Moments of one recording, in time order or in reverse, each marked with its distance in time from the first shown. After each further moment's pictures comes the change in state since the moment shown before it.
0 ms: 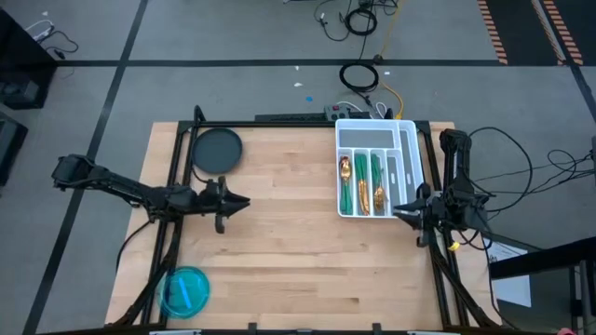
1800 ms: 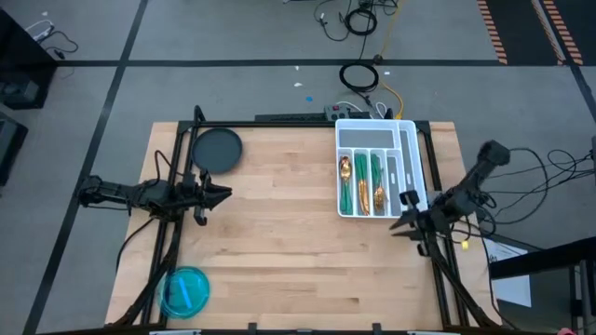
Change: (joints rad) left arm 0.000 -0.769 -0.002 -0.603 -0.039 0.009; right arm -0.525 0.080 0.000 0.330 -1.025 -0.481
